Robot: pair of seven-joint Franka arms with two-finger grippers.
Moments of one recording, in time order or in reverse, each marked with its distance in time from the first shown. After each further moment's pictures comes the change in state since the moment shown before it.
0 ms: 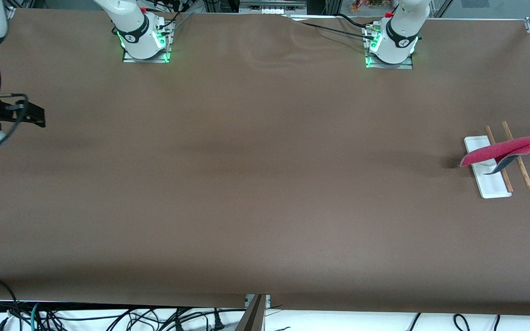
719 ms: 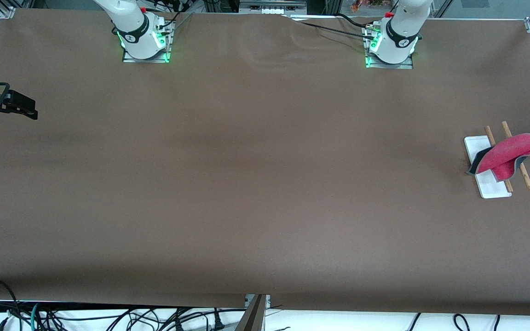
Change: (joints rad) left arm 0.116 0.156 0.010 0.132 0.022 -0.017 0.195; right arm -0.003 -0.042 0.006 -0.022 0.044 -0.012 0.054
